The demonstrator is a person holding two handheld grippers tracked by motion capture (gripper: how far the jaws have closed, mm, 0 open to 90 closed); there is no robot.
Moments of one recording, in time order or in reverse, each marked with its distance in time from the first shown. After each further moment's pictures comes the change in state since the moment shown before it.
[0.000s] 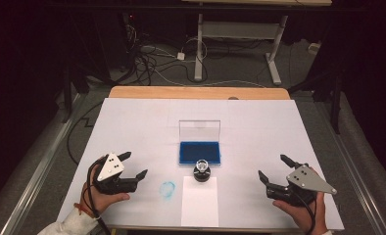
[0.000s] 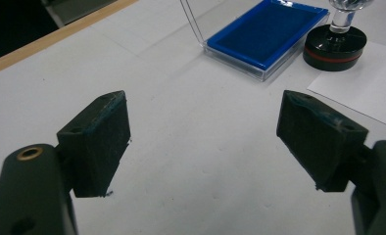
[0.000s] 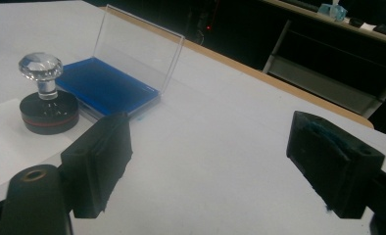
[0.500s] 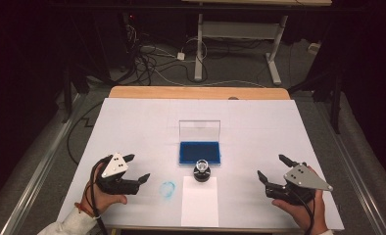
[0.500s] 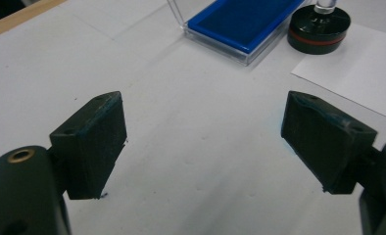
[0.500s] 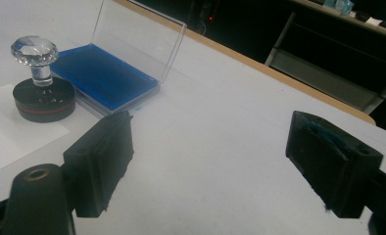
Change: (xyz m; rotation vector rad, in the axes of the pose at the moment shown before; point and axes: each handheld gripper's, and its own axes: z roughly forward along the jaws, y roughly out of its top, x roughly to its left) left arm 0.000 0.003 0.007 0.072 -0.072 0.005; right arm -0.001 0.000 0.005 0.035 0.009 -0.028
